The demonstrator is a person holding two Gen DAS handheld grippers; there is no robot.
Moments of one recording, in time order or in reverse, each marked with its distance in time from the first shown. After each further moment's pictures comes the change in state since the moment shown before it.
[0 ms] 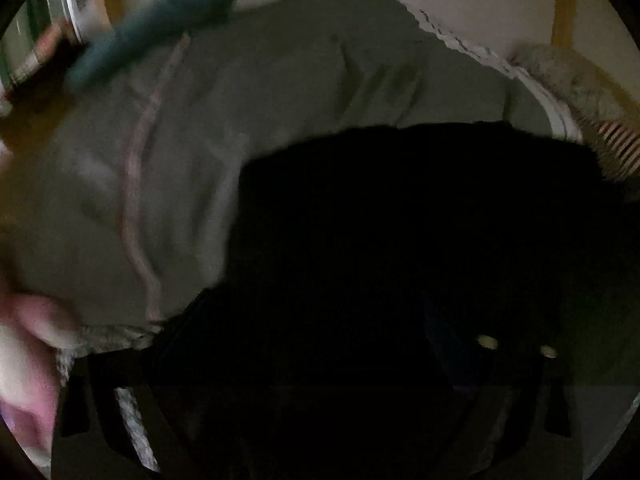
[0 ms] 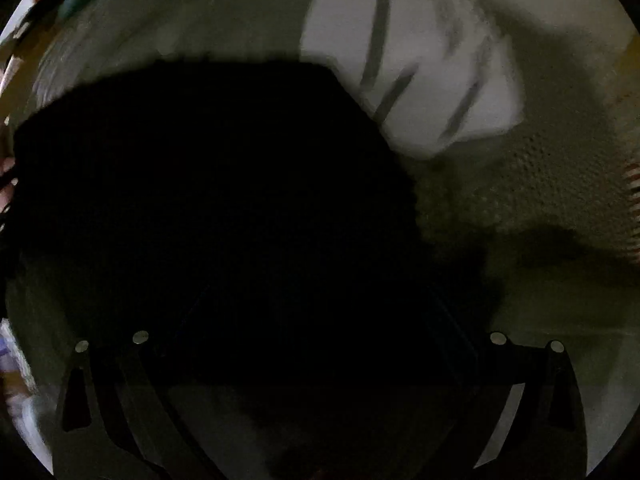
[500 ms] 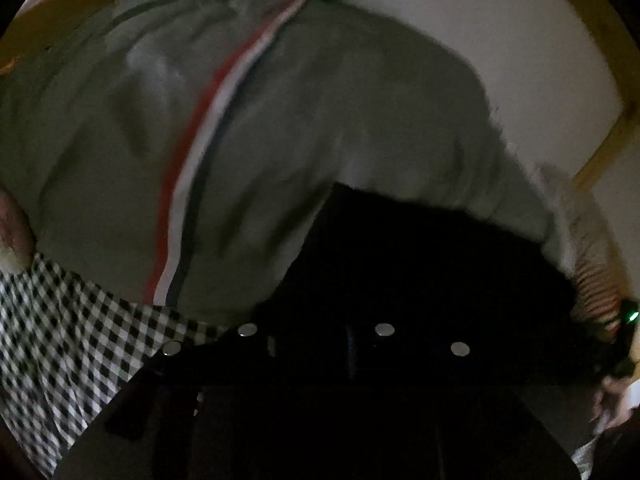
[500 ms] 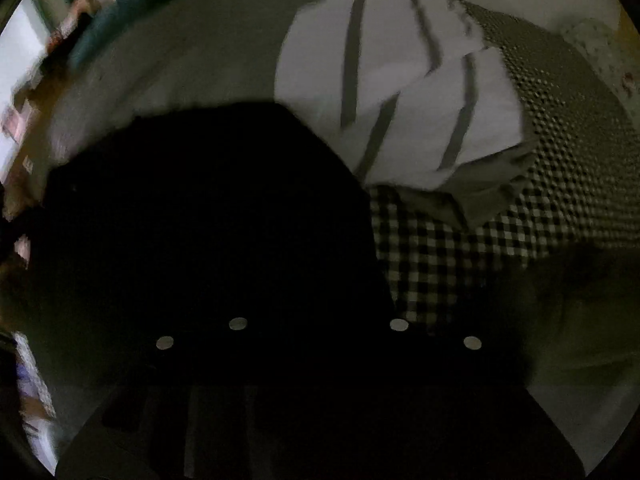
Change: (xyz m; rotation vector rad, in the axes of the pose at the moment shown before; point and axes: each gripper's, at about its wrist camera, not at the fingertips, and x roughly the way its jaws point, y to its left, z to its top) left arm 0.018 0.103 -0.012 -0.409 -0.057 -0.132; right arm -0.002 -0.019 0.000 0.046 -0.188 0.040
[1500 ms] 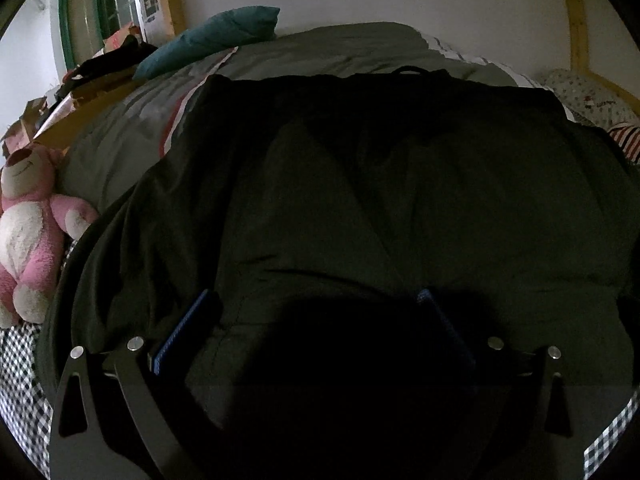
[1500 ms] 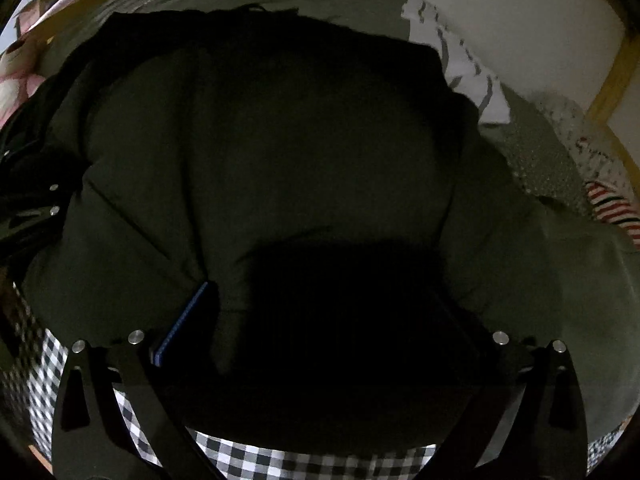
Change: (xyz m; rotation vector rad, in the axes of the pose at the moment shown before) left arm -0.049 -0.118 -0.192 0.335 -0.192 0.291; right arm -0.034 0.135 -0.140 -0.185 -0.115 -0.244
